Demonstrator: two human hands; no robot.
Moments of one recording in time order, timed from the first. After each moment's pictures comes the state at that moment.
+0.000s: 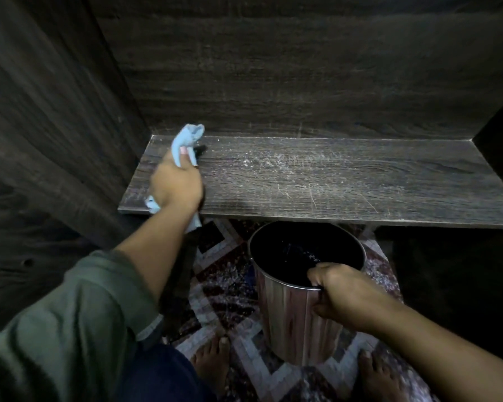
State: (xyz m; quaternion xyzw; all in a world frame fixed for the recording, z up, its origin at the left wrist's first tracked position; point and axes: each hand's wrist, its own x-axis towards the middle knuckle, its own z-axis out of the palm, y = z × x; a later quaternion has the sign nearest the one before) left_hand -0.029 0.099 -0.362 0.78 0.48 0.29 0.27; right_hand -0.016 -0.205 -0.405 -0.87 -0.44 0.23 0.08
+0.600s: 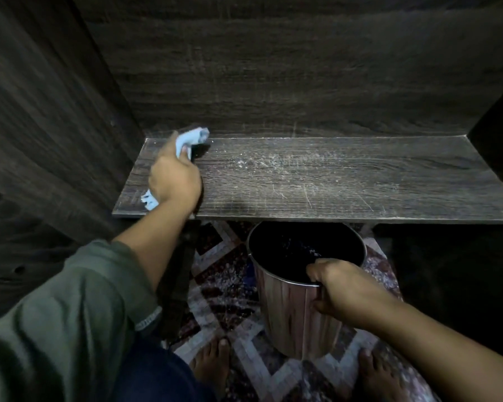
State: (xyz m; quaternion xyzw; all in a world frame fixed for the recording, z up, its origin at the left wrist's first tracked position) left_hand -0.012 0.109 -0.369 0.82 0.43 0.30 0.23; right_hand -0.014 -0.206 -0.403 -0.88 -0.43 0.21 0.07
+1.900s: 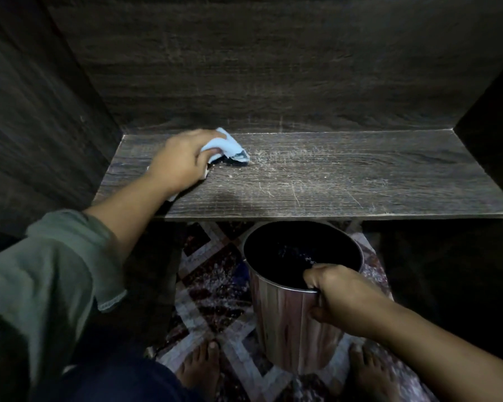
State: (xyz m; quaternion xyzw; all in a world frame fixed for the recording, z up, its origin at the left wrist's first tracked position) left_hand 0.020 0.129 -0.369 0.96 -0.02 0.20 0.18; right_hand -0.013 -0.219 -0.407 -0.87 -0.42 0.24 0.09
